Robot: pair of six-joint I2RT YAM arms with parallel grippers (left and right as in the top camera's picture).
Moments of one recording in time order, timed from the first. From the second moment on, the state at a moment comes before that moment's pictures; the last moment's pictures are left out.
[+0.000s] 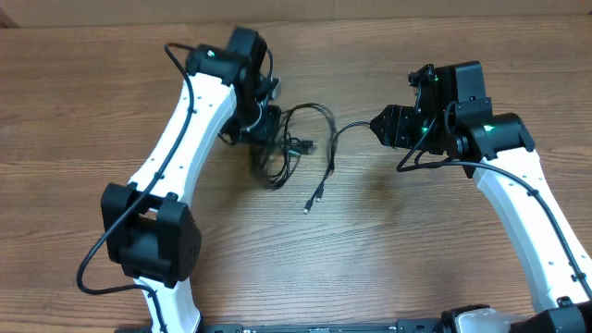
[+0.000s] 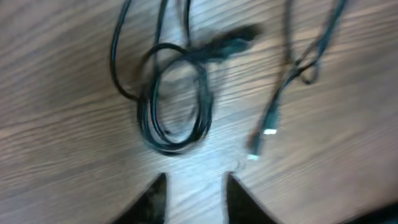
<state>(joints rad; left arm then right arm) -0.31 1.98 1.83 -1.33 0.19 -0.07 0.18 1.47 1.29 -0.81 -0.30 0.31</state>
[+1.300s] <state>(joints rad) -0.23 1.98 1.35 -0.84 0.21 -0.30 0.18 1.47 1.29 -0.83 -0.35 0.30</state>
